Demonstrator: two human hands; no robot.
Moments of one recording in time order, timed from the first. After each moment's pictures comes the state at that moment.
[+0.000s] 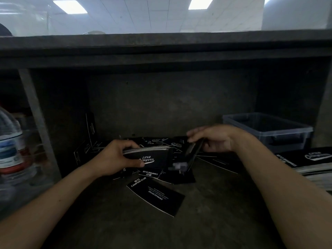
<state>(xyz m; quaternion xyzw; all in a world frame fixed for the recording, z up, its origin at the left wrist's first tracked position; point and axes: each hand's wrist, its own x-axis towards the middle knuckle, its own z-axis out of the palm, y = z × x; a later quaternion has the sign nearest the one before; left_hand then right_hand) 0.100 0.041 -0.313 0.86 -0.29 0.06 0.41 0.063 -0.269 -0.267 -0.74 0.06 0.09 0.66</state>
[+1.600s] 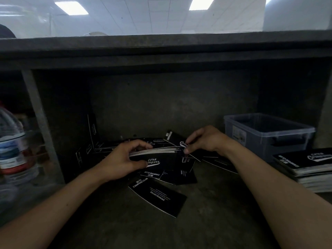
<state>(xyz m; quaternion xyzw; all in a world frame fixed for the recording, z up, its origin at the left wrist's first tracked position) 0.090 0.031 -0.316 0.85 -0.33 0.06 0.41 0.077 -0.265 -0.285 -0.92 0.01 -0.06 0.40</state>
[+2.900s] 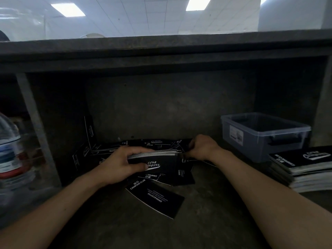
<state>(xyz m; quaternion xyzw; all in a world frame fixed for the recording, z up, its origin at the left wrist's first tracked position) 0.084 0.027 -0.316 0.83 -0.36 0.02 0.42 0.092 -0.258 -0.310 -0.98 0.06 -0.09 0.17</state>
